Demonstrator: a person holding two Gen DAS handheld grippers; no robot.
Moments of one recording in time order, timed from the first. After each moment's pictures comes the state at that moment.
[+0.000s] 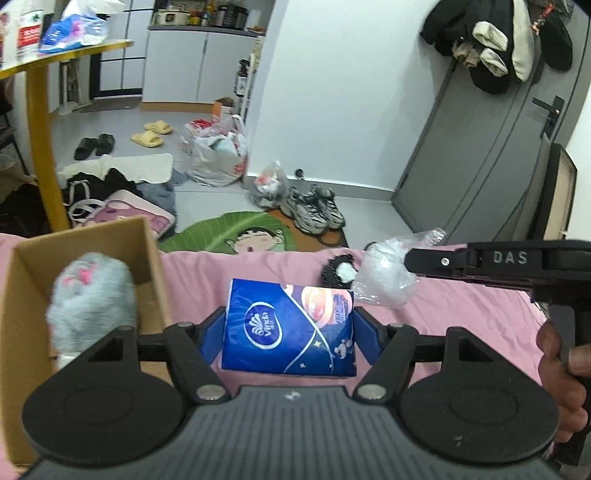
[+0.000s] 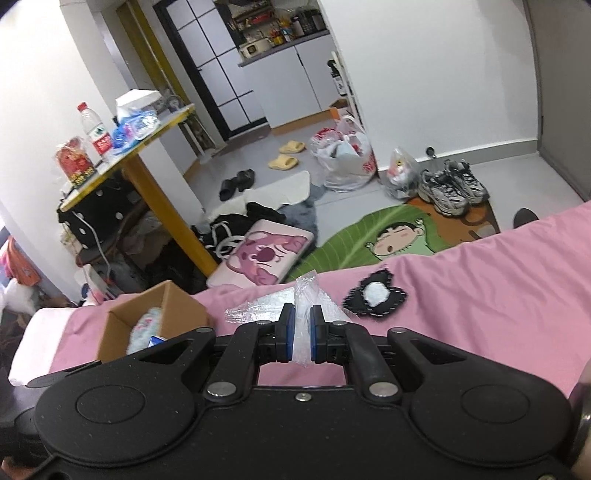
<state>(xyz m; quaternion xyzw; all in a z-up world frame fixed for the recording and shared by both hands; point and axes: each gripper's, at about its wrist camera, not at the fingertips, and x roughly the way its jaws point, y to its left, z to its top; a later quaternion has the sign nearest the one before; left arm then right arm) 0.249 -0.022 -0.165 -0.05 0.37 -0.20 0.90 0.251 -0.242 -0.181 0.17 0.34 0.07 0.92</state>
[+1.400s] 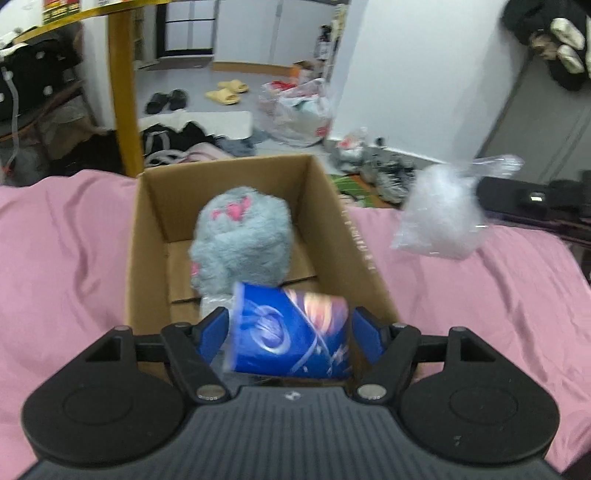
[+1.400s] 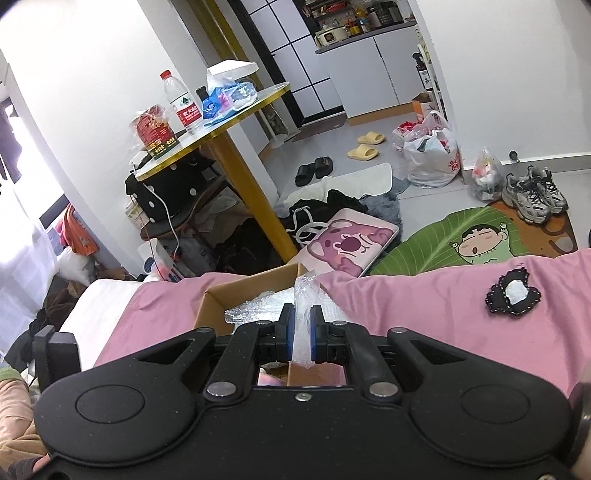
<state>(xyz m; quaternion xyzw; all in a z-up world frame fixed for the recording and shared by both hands) 0.251 0.070 -0.189 -0.04 0.43 -0.11 0.89 0.258 -0.138 -0.165 0.15 0.34 0.18 0.91</state>
